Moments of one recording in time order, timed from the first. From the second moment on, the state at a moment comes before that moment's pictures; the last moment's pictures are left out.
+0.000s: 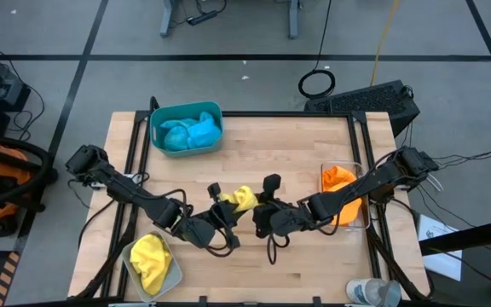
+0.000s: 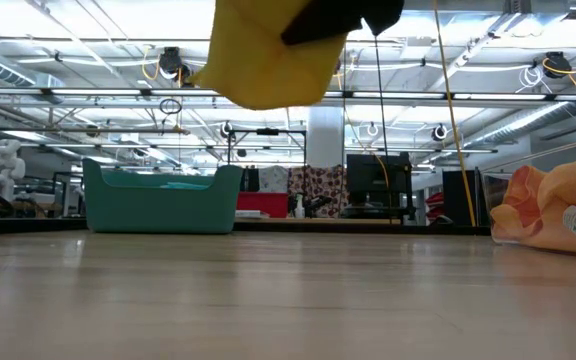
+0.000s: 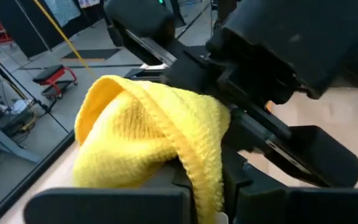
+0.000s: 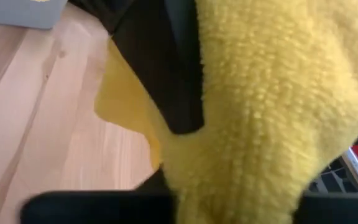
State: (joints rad) left arm -0.51 1.62 1.20 -0.03 -0.86 -0.15; right arm 0.40 1.69 1.20 -0.06 0.80 -0.28
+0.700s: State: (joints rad) left arm -0.72 1.61 1.20 -0.05 -0.90 0.16; right arm 0.37 1.69 1.20 -0.28 0.48 -0.16
